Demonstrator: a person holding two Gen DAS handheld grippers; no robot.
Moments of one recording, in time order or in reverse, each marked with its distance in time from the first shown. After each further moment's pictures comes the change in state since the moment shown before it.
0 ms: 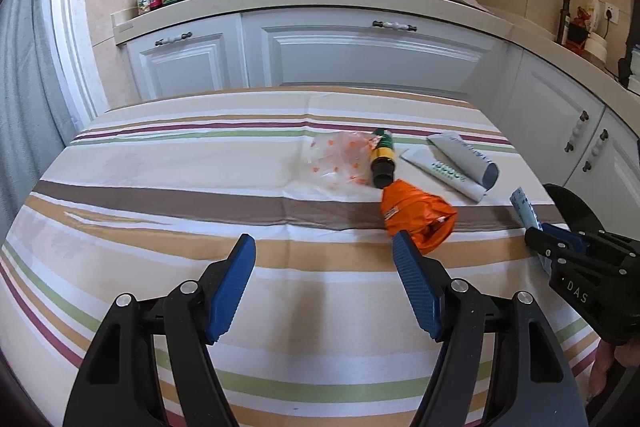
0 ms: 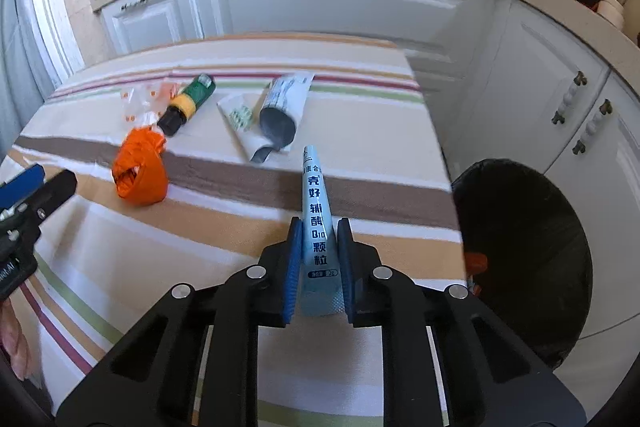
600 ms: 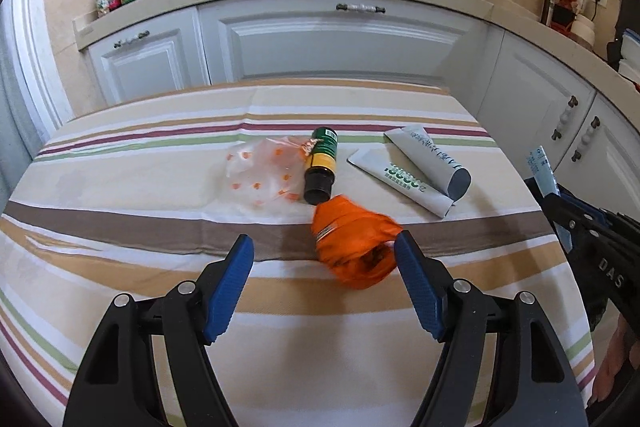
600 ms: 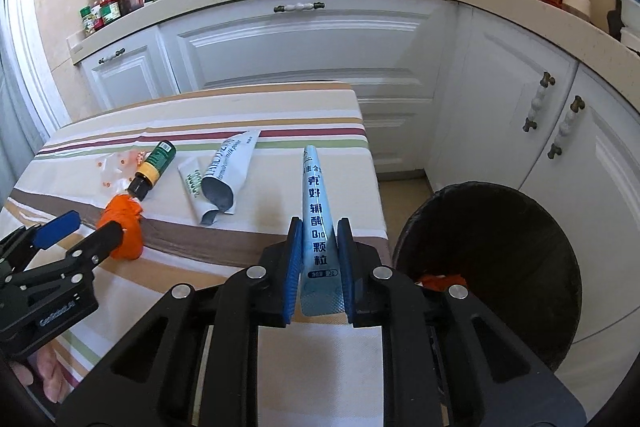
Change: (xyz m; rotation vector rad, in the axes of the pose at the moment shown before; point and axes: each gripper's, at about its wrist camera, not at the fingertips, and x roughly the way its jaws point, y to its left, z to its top) left arm 0.038 -0.038 0.019 0.044 0.059 -0.060; right arm -0.008 -0.043 0.017 0.101 -0.104 -0.023
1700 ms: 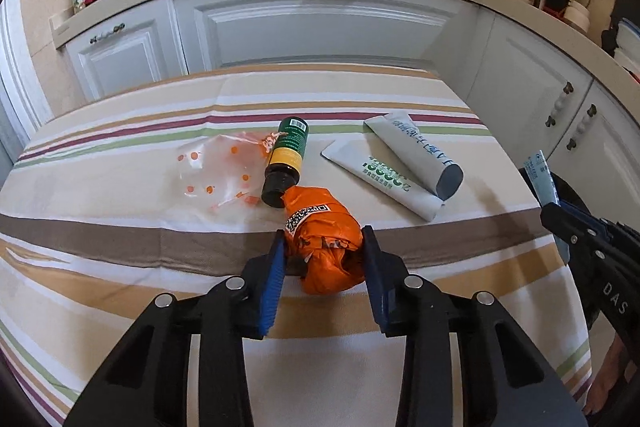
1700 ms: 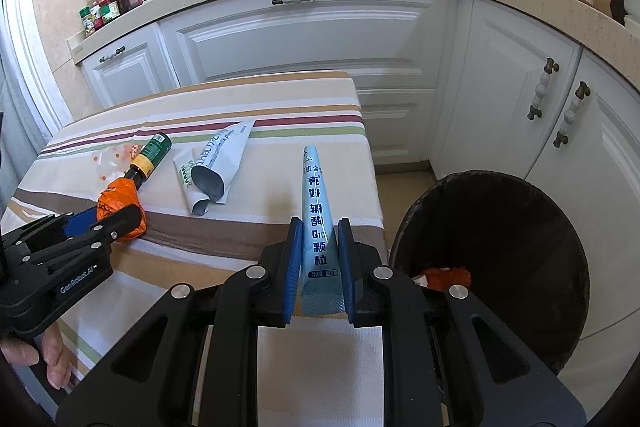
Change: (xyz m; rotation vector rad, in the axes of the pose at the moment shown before) left arm 0.017 -0.015 0.003 0.029 0.043 -0.041; right arm 0.003 -0.006 -0.008 0.014 0.021 0.022
